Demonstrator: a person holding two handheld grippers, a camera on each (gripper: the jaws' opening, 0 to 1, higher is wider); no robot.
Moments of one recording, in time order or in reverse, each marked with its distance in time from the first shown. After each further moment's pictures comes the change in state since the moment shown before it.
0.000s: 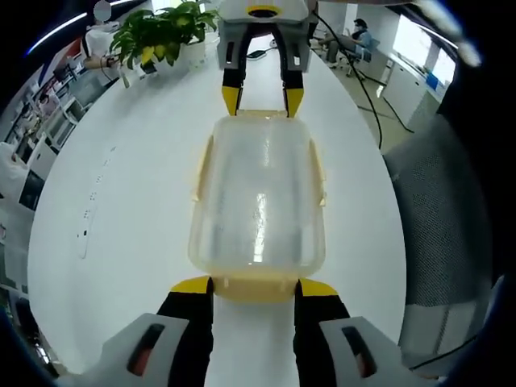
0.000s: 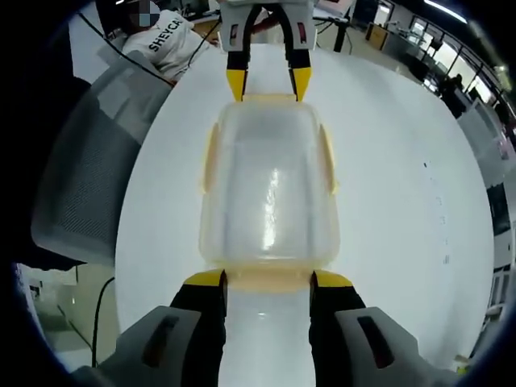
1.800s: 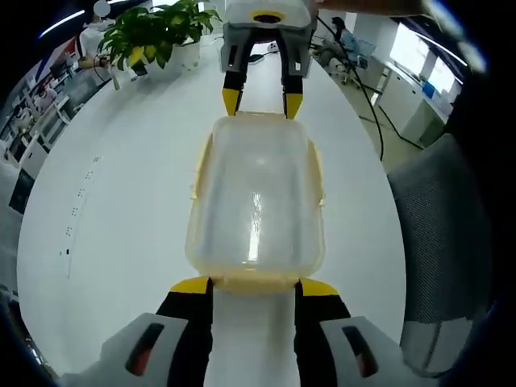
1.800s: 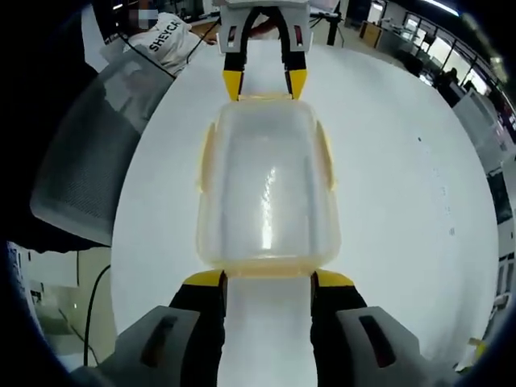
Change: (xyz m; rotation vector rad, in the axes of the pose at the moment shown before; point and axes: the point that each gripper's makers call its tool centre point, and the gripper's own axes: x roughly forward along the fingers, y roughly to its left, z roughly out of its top) left arm 0.033 -0.006 0.030 -0.021 -0.025 -0.054; right arm -0.002 0.003 -0.044 0.031 -0.017 -0.004
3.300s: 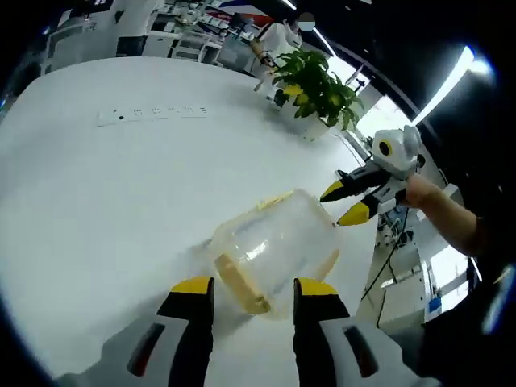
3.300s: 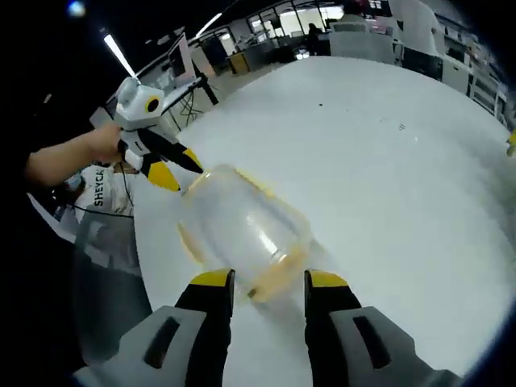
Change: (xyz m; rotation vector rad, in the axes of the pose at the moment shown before) left arm -0.021 0.004 0.001 -0.975 -0.408 0.053; right arm -0.026 0.002 0.015 0.796 -0.373 -0.064
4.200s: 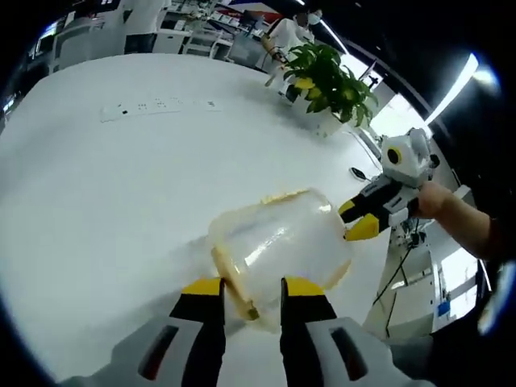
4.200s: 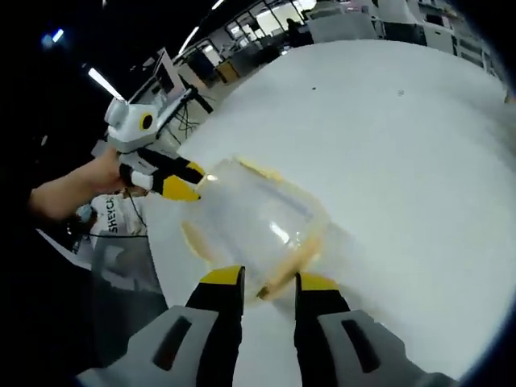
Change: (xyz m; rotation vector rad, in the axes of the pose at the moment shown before) left arm 0.021 0.001 0.005 0.012 0.003 0.100; right arm 0.019 0.019 -0.018 0.242 -0.017 0.111
